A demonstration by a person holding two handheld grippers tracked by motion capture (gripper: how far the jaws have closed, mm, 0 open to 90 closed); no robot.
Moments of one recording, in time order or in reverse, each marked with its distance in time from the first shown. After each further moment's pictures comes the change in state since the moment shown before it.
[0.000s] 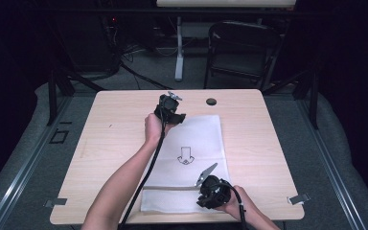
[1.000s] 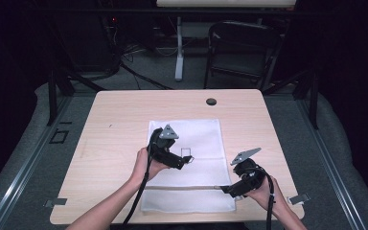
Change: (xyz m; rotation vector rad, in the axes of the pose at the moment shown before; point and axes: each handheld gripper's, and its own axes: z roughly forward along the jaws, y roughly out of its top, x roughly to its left) left arm -0.071 -0.082 -0.078 -0.054 -0.266 0.134; right arm -0.055 -0.046 -0.065 -0.155 -0.159 0.187
